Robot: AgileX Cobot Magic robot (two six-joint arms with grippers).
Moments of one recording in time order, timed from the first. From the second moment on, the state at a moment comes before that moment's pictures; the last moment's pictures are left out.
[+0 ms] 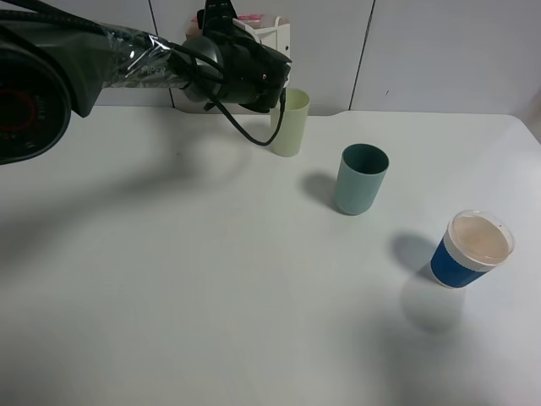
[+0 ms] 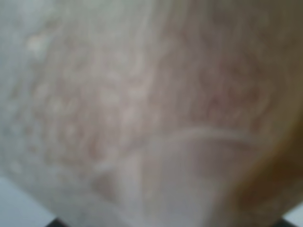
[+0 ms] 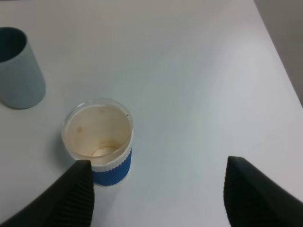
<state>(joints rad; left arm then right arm) -0.68 2.36 -1.83 1.67 1.04 -0.43 0.07 0.00 -0.50 -0.13 1.07 0.07</state>
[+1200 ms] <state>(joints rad) -0.68 2.36 -1.83 1.69 1.04 -0.38 0.07 0.00 -0.50 -0.13 1.07 0.07</state>
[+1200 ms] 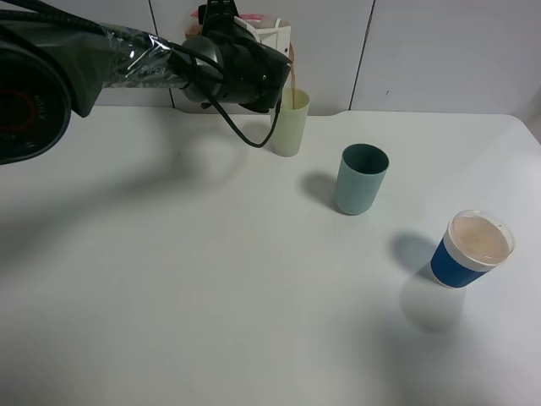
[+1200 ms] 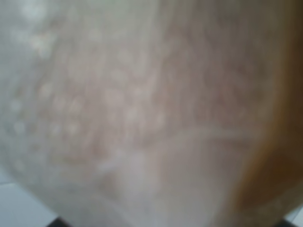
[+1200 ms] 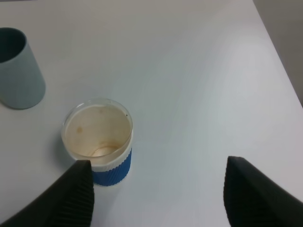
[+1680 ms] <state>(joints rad) -0.68 2.36 -1.83 1.70 1.05 -0.38 0.07 0.00 -0.50 -0.13 1.07 0.07</state>
